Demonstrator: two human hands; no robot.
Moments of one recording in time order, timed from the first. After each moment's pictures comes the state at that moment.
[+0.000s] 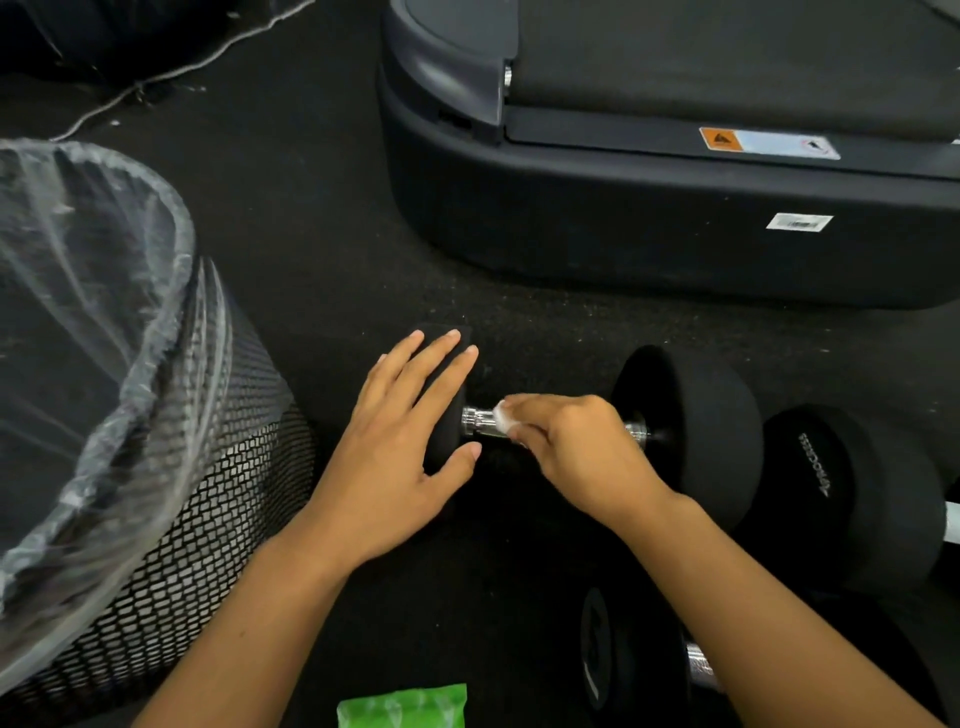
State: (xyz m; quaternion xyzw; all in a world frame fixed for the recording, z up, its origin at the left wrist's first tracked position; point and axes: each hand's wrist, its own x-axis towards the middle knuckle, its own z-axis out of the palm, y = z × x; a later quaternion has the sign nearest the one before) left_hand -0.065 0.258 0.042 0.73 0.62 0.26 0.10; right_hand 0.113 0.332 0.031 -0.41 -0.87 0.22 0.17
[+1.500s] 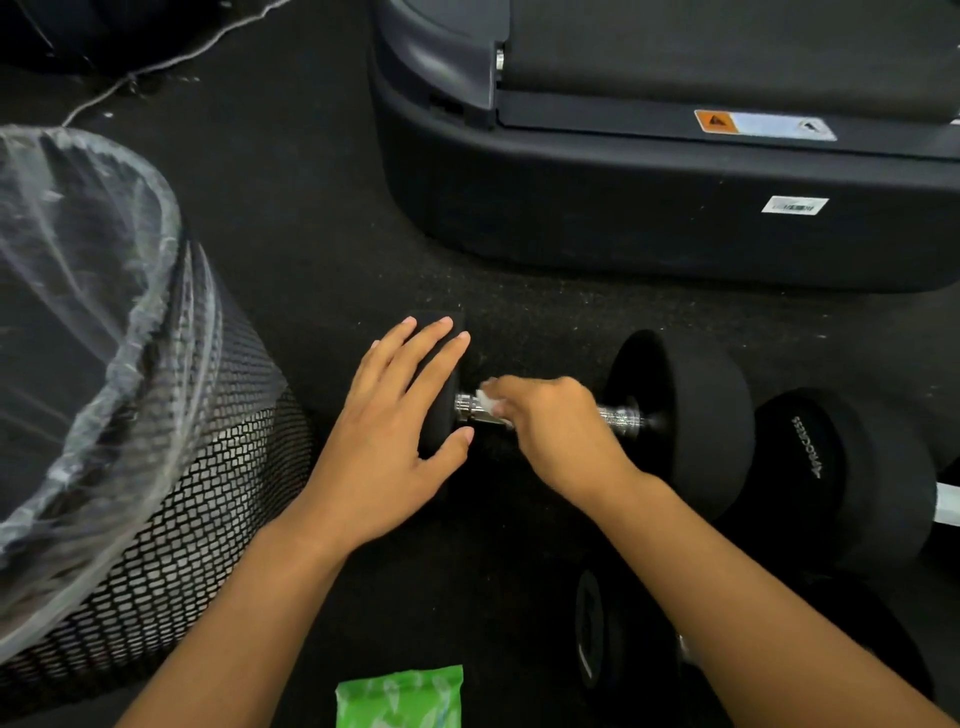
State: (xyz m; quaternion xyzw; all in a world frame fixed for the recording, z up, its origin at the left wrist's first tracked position) left_hand -0.063 0.258 0.040 0.73 0.63 0.26 0.08; right_hand 0.100 0.329 0.030 -0.44 -0.86 0.20 0.15
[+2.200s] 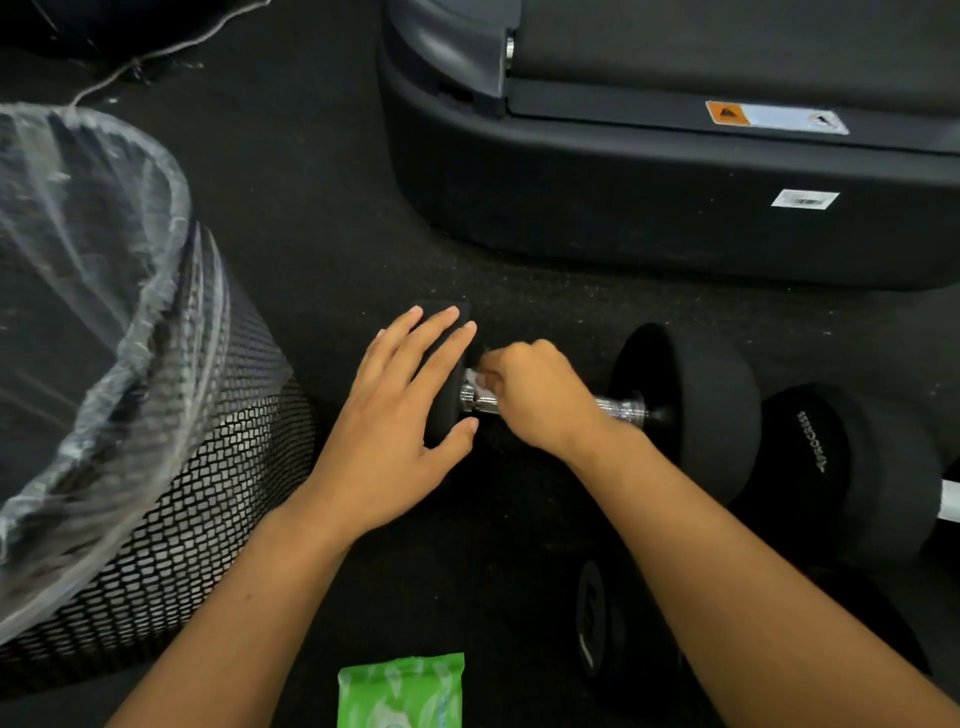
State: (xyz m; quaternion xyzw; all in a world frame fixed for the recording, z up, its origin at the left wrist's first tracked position) left_hand -0.063 0.258 0.040 0.73 0.63 0.26 0.08; right_hand 0.081 0.352 0.033 -0.45 -0.86 0.25 0.07
